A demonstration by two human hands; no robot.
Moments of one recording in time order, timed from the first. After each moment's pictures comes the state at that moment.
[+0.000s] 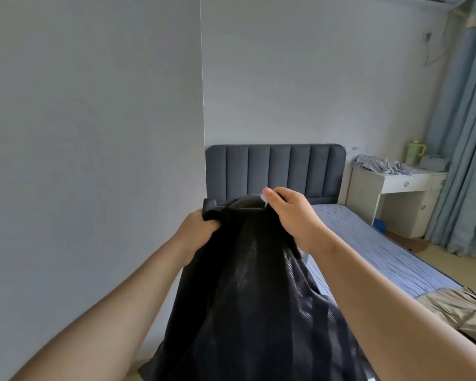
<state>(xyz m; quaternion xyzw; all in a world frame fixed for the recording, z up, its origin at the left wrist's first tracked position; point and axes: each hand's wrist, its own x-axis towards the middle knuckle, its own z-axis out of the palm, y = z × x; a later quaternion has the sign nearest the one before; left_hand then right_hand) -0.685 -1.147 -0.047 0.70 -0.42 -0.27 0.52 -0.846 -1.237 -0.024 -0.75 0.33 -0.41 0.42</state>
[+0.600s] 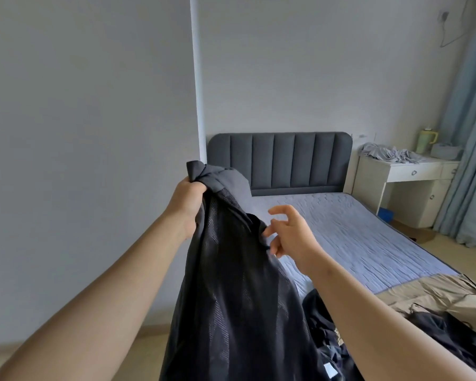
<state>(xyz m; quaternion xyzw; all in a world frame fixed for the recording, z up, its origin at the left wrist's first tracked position) -0.788 -1.116 -0.018 0.57 -0.32 -0.26 0.71 -0.952 -1.198 -0.070 -0.69 0.33 -0.34 0.54</state>
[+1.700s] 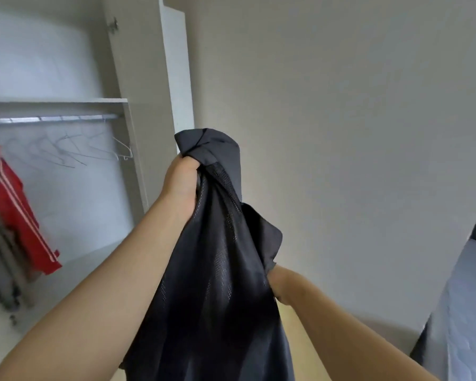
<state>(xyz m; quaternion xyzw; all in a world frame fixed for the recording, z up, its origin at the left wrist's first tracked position) -0.659 -0.665 0.015 0.52 -0.08 0.10 0.84 -0.696 -0.811 -0.110 -0.80 0.05 0.18 0.56</state>
